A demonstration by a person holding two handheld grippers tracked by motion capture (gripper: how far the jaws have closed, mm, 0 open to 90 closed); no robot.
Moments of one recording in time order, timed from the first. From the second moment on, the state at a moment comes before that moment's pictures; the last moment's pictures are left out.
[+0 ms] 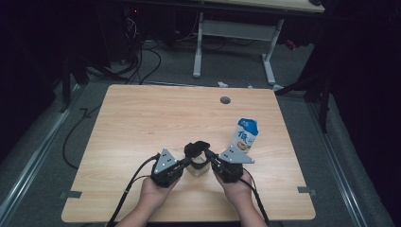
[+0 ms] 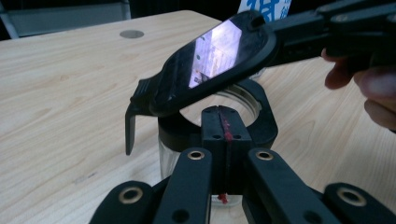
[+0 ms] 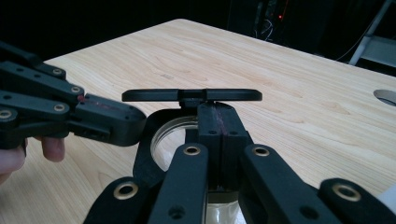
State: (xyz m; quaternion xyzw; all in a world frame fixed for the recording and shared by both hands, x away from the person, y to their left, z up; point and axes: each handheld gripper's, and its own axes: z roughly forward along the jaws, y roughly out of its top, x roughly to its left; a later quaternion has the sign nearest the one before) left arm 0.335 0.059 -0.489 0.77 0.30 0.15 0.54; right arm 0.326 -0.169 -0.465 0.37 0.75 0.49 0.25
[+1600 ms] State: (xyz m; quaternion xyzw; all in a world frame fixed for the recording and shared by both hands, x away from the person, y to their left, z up) left arm 0.355 0.065 -0.472 0.73 0.34 0.19 0.56; right arm 0.322 -0.175 -0.485 0.37 0.75 0.48 0.25
